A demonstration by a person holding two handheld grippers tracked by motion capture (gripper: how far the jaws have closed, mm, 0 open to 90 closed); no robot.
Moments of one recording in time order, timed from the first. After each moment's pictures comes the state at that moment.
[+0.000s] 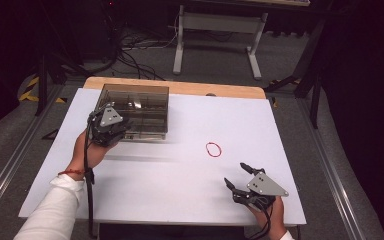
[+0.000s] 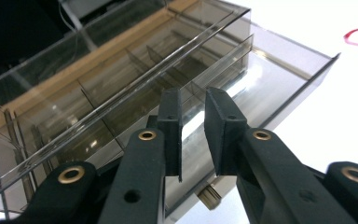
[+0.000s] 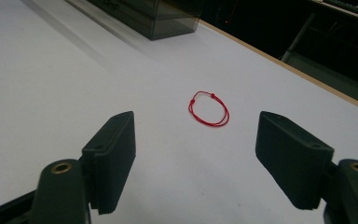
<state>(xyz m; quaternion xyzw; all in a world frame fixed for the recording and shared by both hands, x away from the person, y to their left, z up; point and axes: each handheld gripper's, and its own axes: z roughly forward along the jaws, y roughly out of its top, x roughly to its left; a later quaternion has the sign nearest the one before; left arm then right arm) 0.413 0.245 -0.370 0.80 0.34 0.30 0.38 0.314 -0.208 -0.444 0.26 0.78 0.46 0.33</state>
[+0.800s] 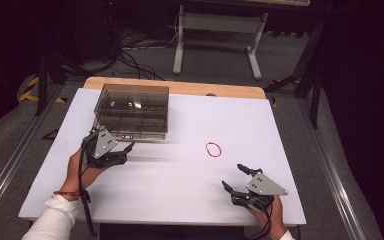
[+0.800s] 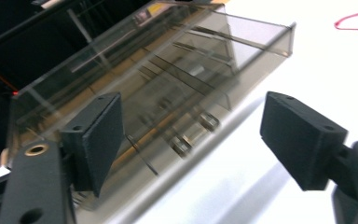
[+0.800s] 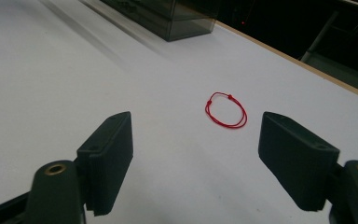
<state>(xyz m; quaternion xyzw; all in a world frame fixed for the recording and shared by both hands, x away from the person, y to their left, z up) 0.363 0.248 -0.405 0.79 0.30 0.37 0.39 0.316 -0.208 -0.447 0.25 0.79 0.48 0.30</state>
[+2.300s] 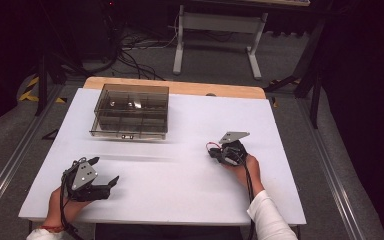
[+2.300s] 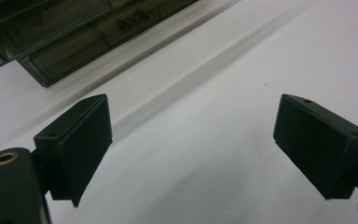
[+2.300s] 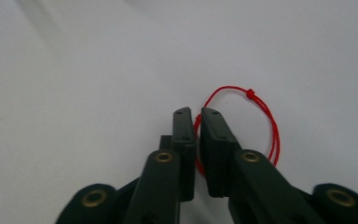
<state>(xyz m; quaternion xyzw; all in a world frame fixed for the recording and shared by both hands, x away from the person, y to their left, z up) 0.304 0.287 -0.456 0.79 0.36 0.30 0.39 0.453 -0.159 -0.457 0.28 0.87 0.38 0.13</state>
